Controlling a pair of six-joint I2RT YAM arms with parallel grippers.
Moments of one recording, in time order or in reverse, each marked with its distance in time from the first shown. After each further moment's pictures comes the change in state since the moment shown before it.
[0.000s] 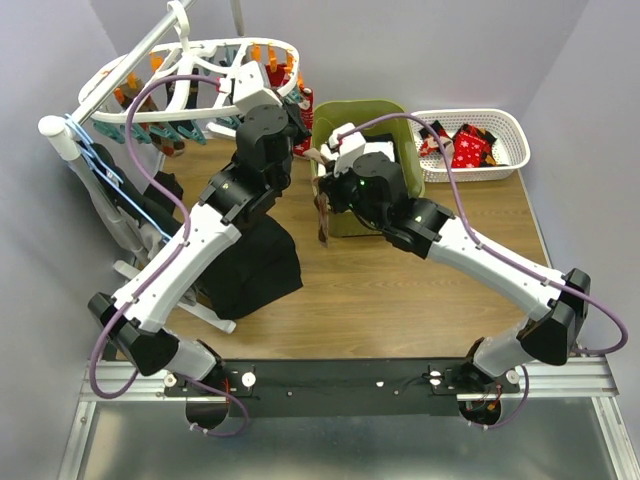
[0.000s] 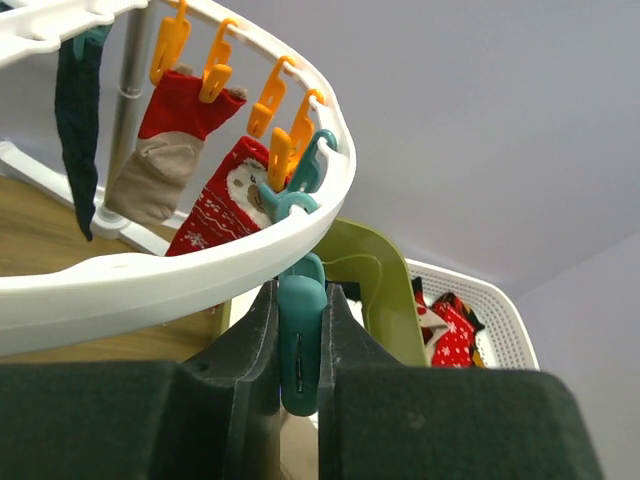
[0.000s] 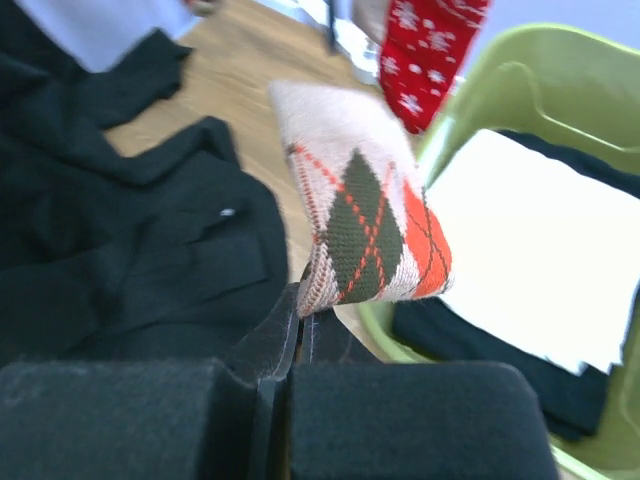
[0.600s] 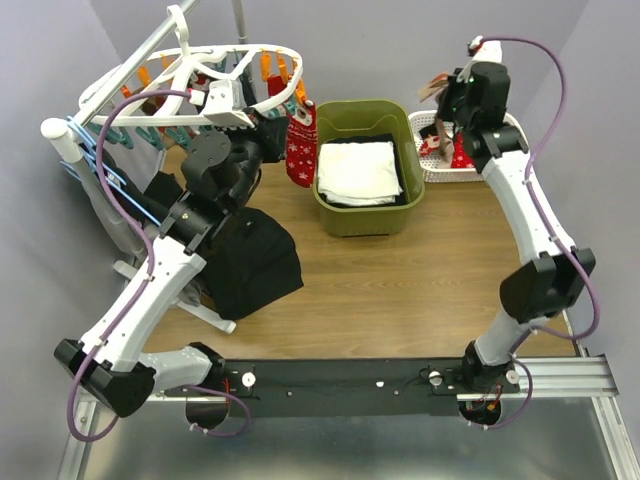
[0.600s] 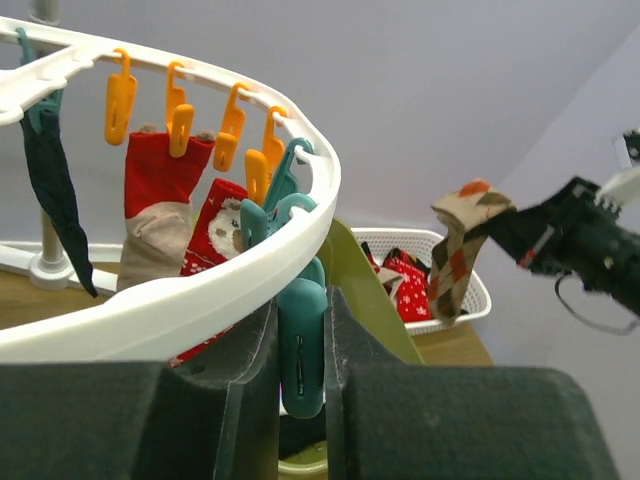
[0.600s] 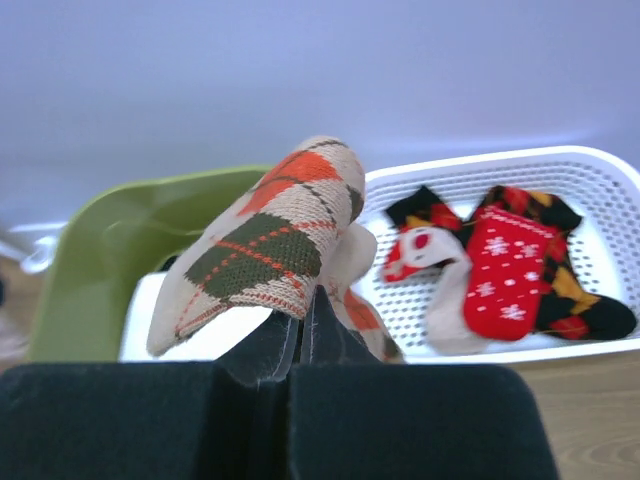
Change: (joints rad) left arm 0.108 -0.254 -0.272 0.164 0.416 0.129; right arm -0.669 0.177 0.328 -0.083 -0.091 0.073
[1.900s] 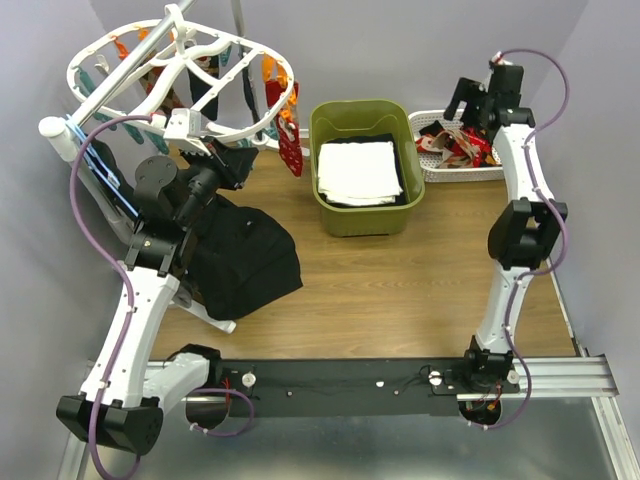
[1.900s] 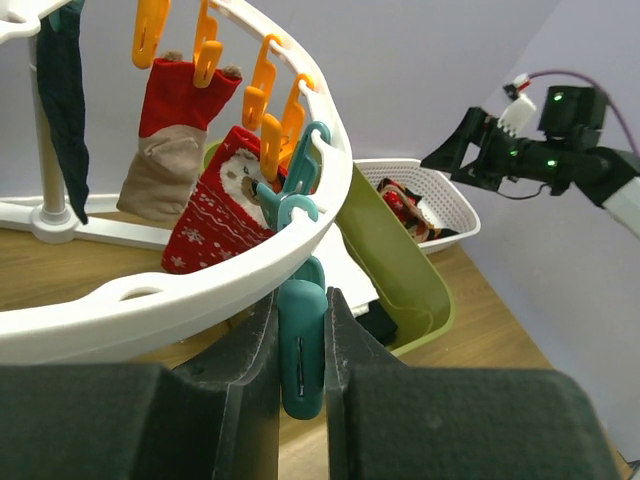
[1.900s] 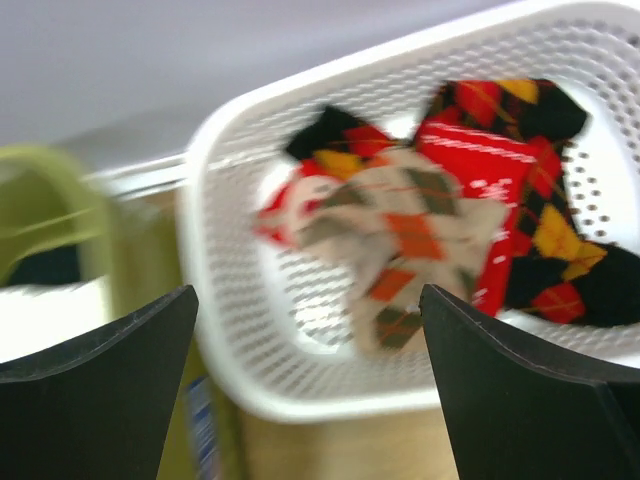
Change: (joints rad) left arm 0.386 -0.209 -0.259 -0.015 0.562 -0.040; right arm -0.317 0.577 0.469 -0.246 -0.239 0.077
